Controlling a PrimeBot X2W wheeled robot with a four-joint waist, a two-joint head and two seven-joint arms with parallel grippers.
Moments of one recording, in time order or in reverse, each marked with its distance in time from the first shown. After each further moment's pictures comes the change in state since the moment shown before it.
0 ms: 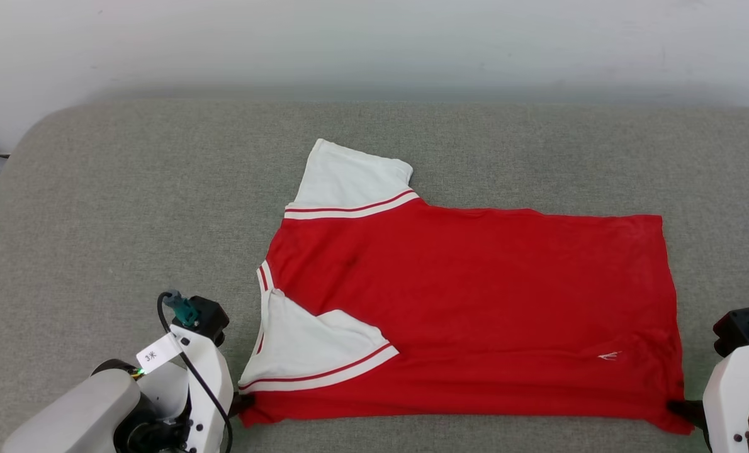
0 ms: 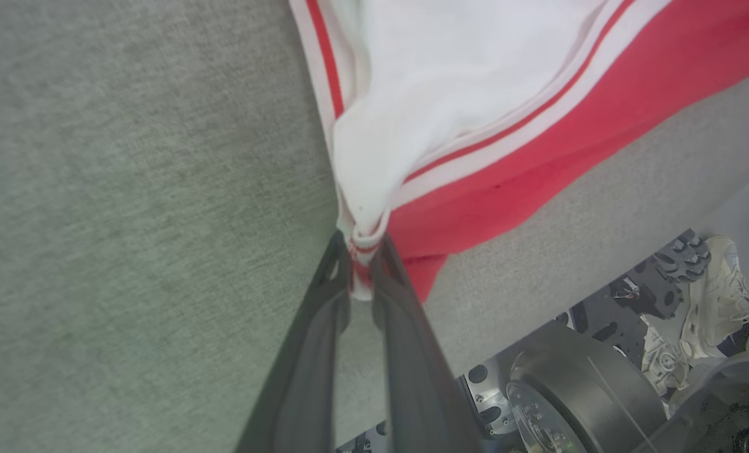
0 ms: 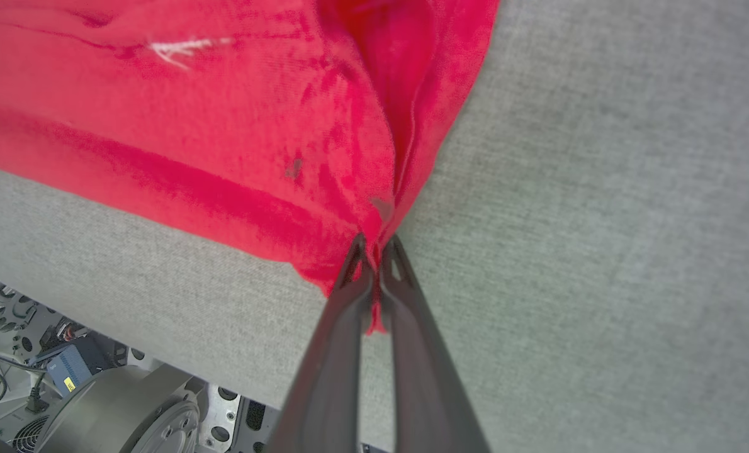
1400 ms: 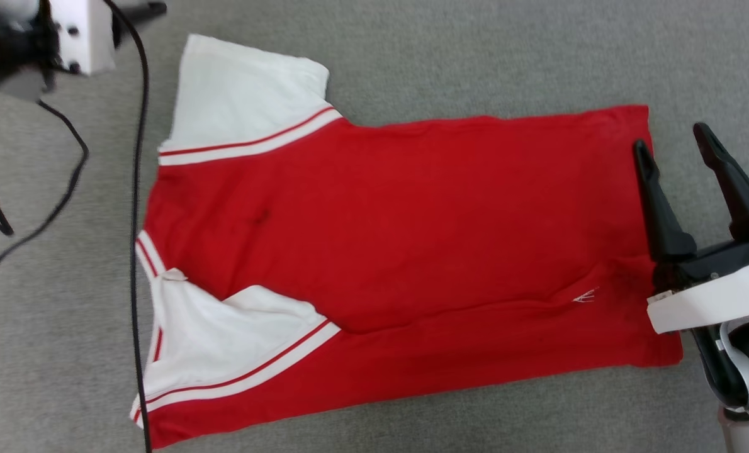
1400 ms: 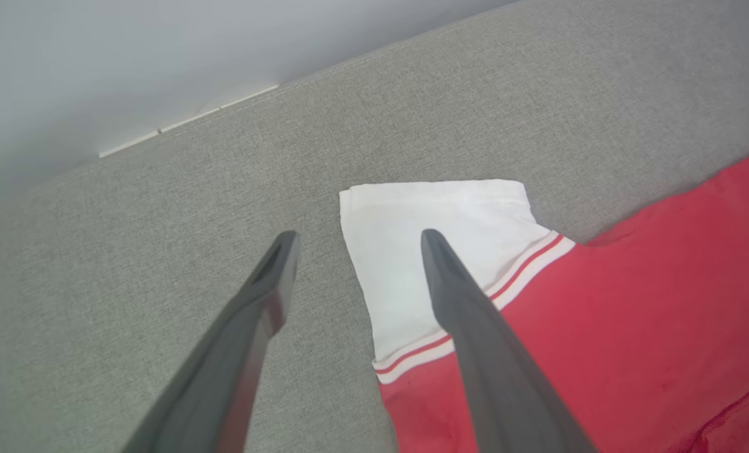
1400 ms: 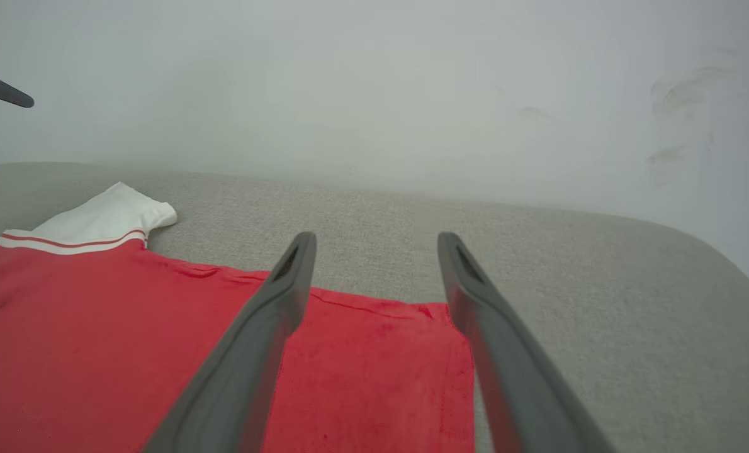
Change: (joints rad) left arm -0.803 -0.035 0.182 0.188 0.083 0.009 0.224; right arm -0.074 0.438 -0.335 -0.450 -0.584 0.000 -0.716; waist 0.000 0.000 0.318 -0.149
